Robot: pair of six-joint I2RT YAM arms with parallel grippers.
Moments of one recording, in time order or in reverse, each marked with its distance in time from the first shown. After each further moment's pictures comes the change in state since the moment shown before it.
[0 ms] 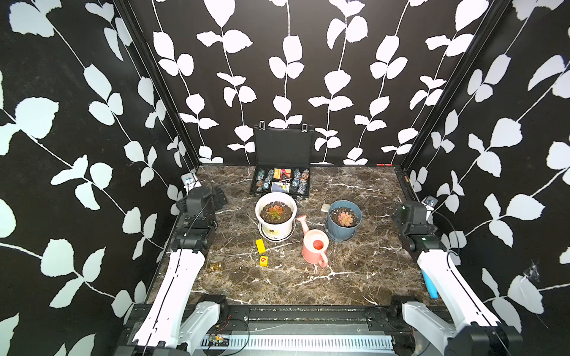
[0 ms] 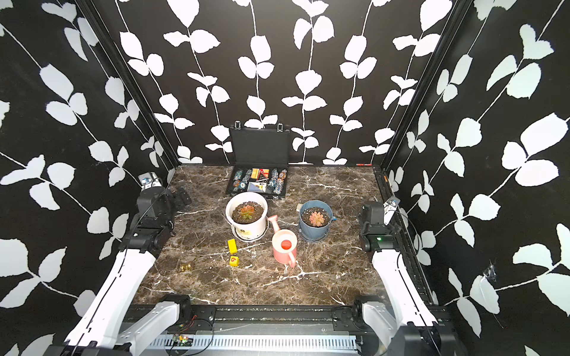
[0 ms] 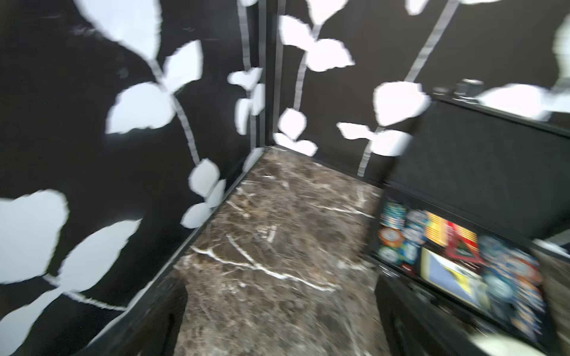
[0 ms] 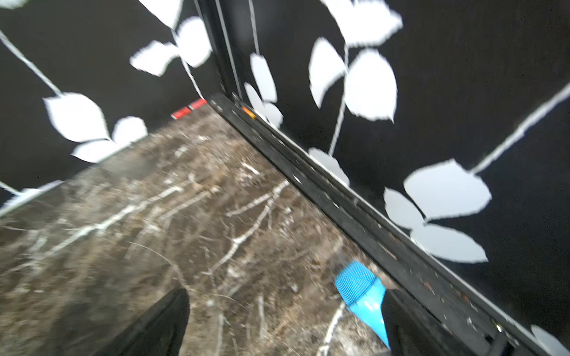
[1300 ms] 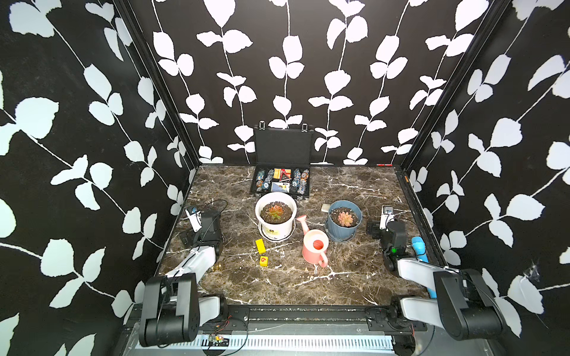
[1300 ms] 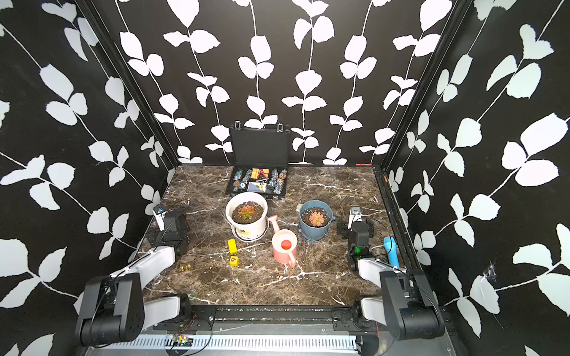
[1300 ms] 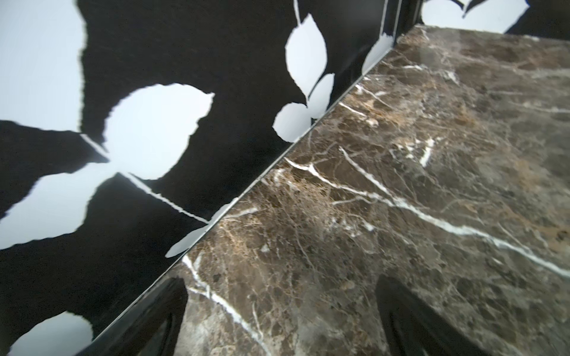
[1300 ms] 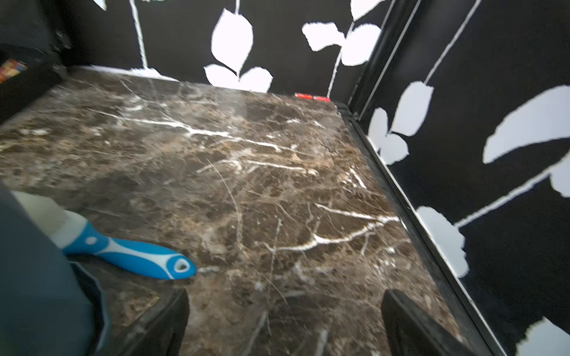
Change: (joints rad) left arm 0.104 0.303 -0.413 0.457 -0.207 0.045; right arm 0.086 0.298 -0.414 1.029 -0.330 -0.600
